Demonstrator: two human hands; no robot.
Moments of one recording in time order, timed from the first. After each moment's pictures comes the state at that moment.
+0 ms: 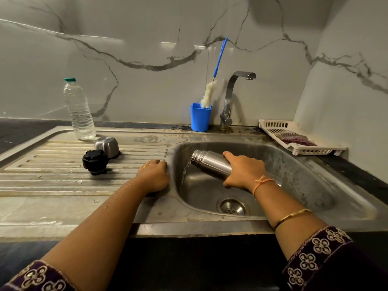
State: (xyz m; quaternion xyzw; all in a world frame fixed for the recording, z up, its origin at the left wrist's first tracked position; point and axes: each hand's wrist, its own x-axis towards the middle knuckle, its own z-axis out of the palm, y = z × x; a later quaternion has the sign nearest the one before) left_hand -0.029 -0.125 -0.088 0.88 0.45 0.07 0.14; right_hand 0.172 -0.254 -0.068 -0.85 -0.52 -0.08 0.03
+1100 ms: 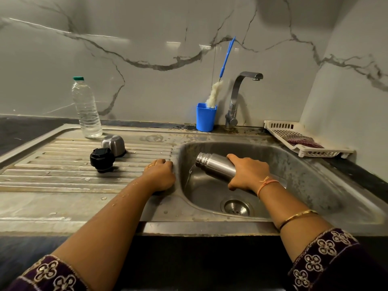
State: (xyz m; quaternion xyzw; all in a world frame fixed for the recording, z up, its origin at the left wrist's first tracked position) left_hand -0.029 -0.128 -0.087 0.88 0.45 0.06 0.13; right_hand 0.170 -0.252 -0.067 -0.85 -0.52 -0.05 0.02
